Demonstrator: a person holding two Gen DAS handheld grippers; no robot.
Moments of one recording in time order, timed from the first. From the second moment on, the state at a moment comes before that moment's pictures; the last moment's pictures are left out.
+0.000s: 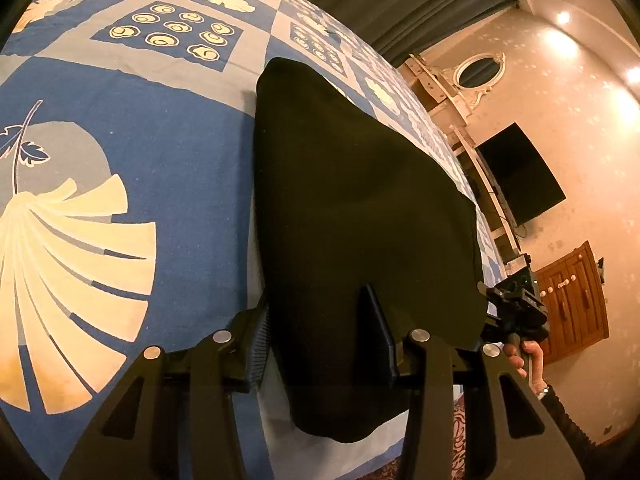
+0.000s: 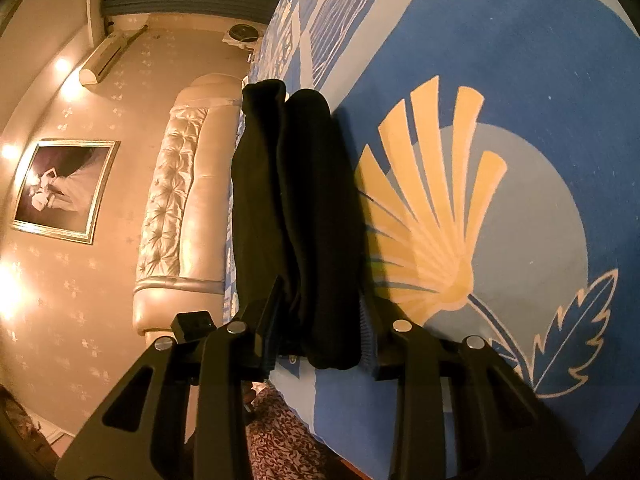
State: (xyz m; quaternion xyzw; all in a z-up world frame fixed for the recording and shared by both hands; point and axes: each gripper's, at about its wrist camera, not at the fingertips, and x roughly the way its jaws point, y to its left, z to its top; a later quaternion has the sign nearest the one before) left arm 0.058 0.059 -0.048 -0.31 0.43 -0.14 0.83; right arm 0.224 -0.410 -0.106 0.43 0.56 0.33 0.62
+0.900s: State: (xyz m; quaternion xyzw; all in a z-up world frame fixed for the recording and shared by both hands) left arm 0.059 0.032 -0.037 -0.26 0.44 -0.09 0.85; right arm 0.202 -0.467 -0.114 0.51 0.52 0.32 0.60
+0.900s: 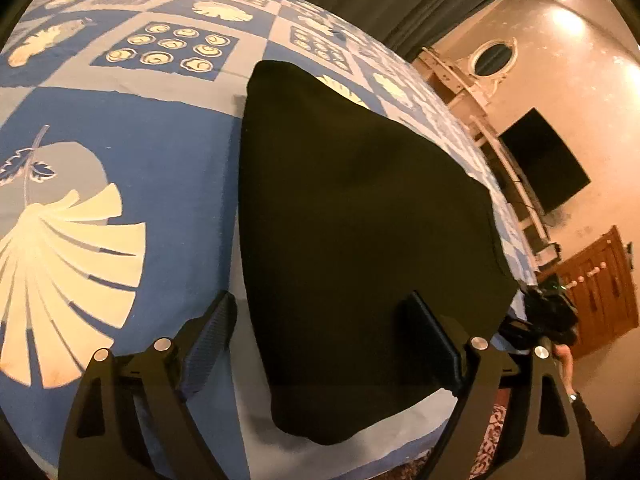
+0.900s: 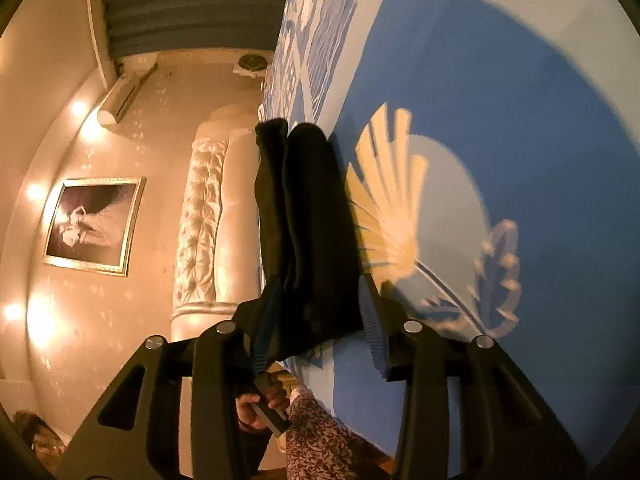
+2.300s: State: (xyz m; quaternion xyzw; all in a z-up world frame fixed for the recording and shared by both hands) left arm -0.050 -0.018 0.027 -0.11 0.41 0.12 0.90; right arm 0.100 -0.360 0.003 0.04 0.52 0.15 0.84
